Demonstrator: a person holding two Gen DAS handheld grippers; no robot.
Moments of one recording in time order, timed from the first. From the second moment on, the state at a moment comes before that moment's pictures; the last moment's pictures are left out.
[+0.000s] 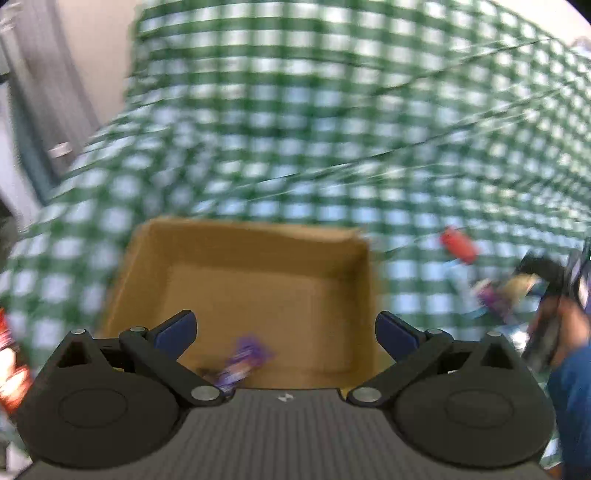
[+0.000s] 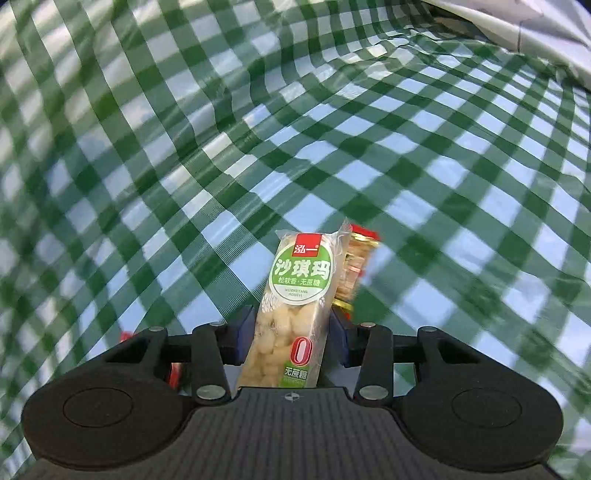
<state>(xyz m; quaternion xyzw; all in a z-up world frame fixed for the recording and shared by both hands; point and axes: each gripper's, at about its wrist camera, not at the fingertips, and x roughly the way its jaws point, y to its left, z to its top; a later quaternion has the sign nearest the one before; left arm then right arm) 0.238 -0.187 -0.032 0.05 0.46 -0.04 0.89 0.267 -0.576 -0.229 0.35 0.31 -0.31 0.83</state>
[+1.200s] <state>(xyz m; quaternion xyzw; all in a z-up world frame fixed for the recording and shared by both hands) 0.372 -0.434 -0.148 0.13 0.47 -0.19 0.85 0.079 -0.631 -0.210 0.30 0.28 -0.32 0.85</state>
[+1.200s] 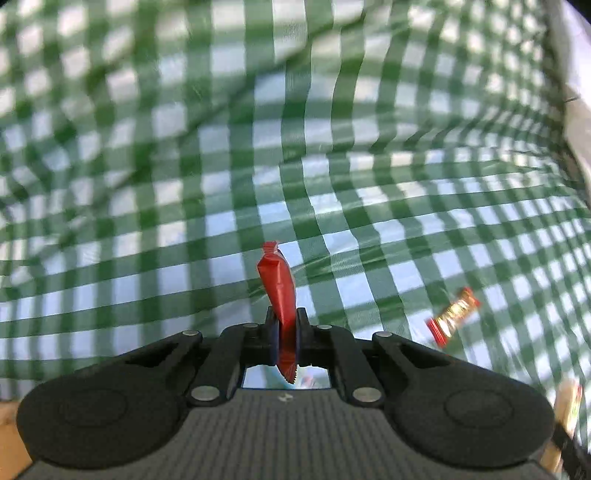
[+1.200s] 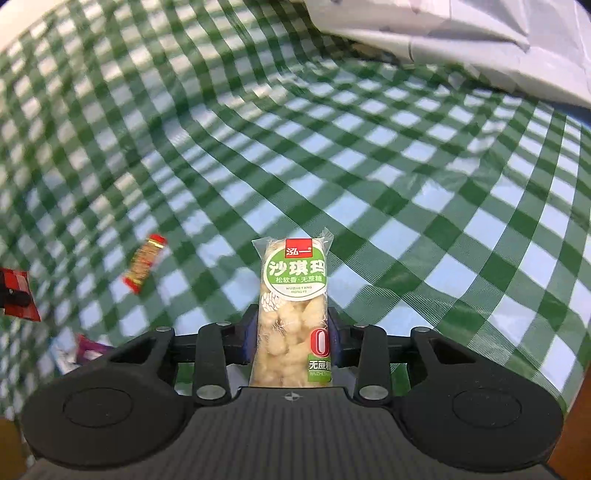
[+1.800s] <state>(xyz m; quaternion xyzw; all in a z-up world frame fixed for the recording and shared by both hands) 0.114 -0.184 0.007 0.06 0.41 -0.17 0.89 -0.011 -0.386 -0.105 0.20 0.30 -0.06 0.93</state>
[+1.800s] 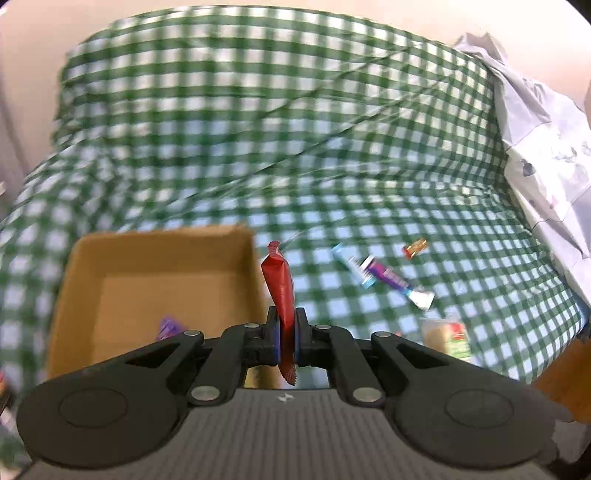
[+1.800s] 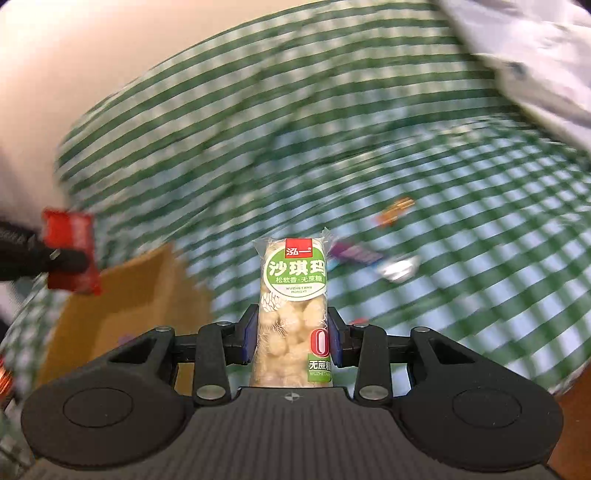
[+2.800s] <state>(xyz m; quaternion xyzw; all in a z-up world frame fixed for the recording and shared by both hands) 0.010 0.008 0.011 -0.03 0.41 -0.09 0.91 -0.080 -0.200 -0.060 0.06 0.34 0.03 0.94</state>
